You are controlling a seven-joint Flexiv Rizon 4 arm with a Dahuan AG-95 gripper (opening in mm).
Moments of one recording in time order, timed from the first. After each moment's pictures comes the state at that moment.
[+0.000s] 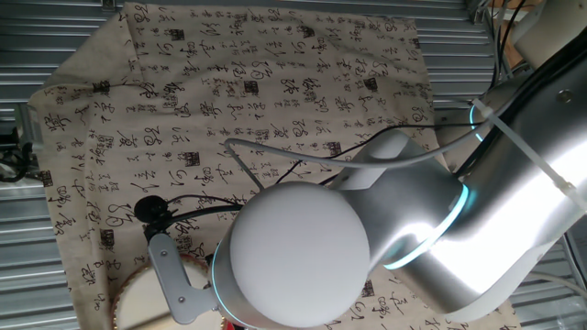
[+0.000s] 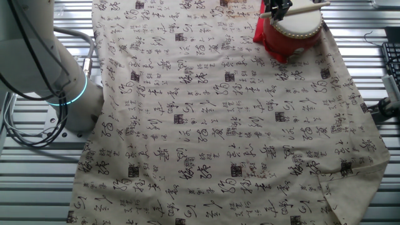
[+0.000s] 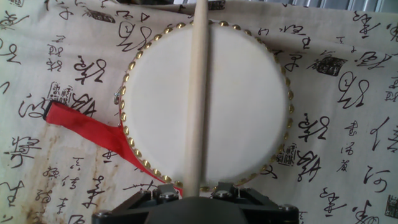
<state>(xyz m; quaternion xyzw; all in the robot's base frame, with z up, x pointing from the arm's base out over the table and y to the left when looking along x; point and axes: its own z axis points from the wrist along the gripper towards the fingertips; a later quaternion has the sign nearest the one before) 0.570 0.258 0.117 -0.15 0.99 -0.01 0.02</state>
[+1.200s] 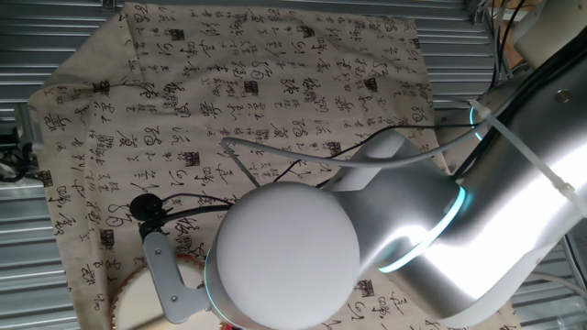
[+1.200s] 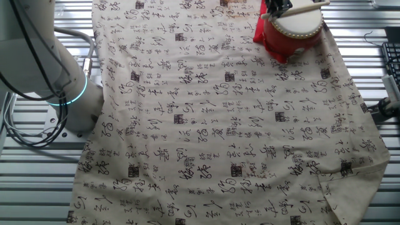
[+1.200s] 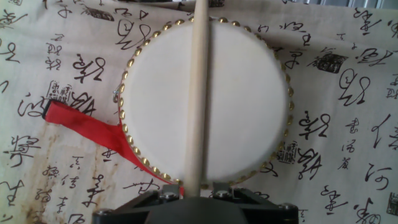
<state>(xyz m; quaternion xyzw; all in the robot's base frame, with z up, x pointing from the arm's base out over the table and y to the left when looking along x) 0.571 0.259 0.120 -0.14 0.99 -0.01 0.01</state>
